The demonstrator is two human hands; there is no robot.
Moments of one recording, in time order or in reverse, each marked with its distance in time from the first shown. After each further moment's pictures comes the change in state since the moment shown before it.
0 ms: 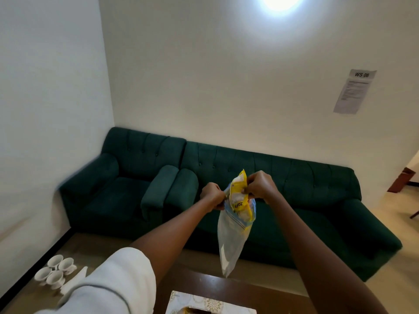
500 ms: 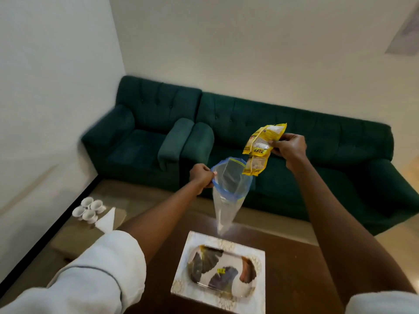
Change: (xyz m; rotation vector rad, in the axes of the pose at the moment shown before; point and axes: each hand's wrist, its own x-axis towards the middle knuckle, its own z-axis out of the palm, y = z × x) left_hand 0.008 -0.088 -0.020 -0.179 0.161 -0.145; right_hand 0.028 0.037 -0.002 0.681 0.237 0.093
